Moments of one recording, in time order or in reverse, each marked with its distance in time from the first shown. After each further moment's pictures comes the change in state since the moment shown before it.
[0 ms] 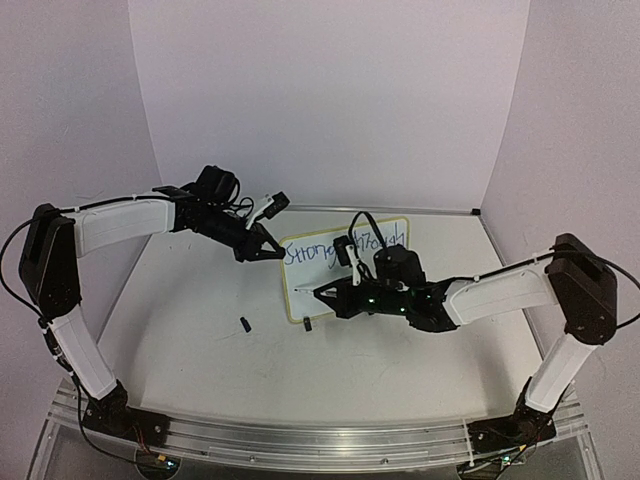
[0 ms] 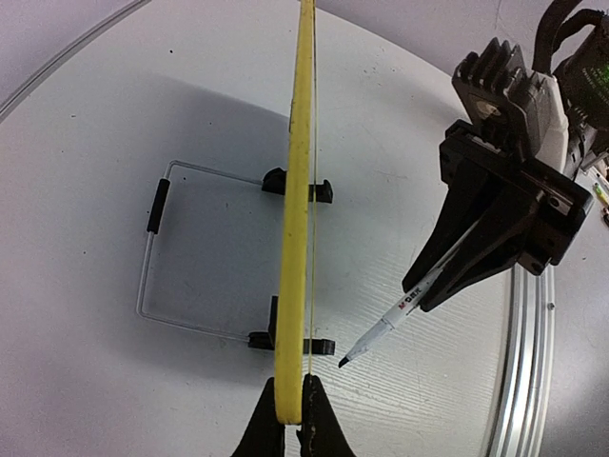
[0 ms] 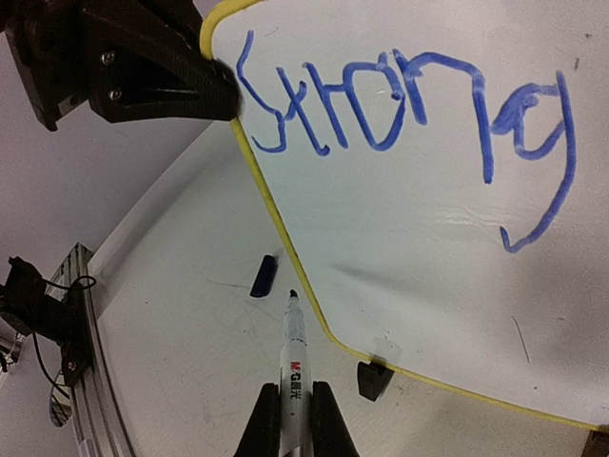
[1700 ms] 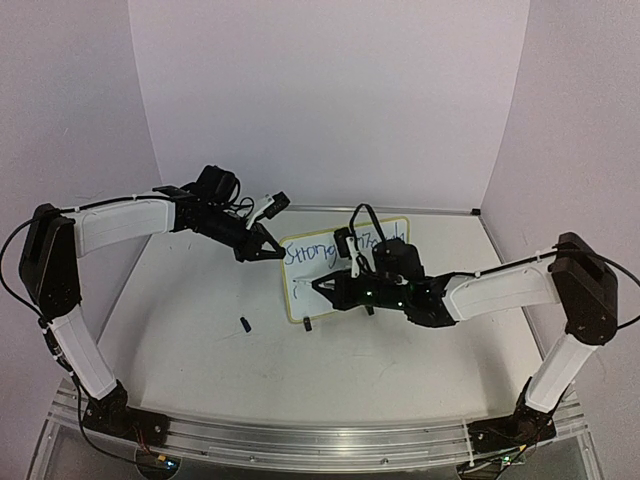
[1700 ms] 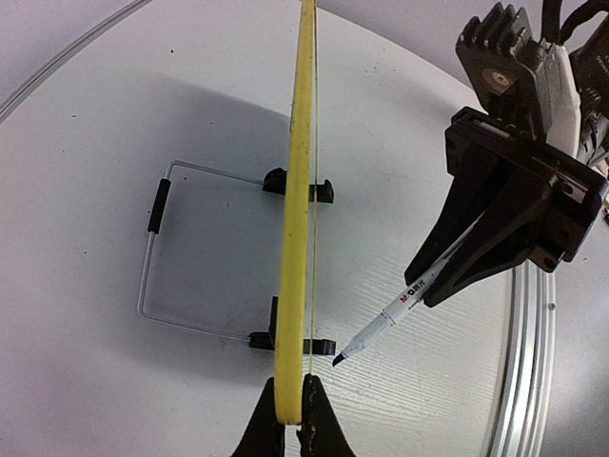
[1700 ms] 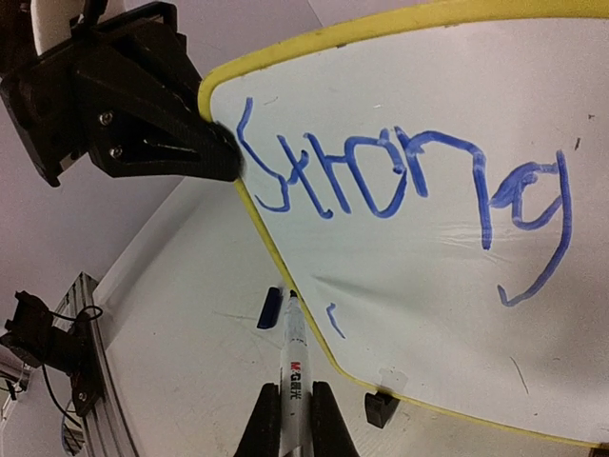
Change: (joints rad) left arm -0.002 0.000 0.002 0.000 -0.006 0.000; right arm 0.006 -0.003 0.043 -0.023 0.029 0.043
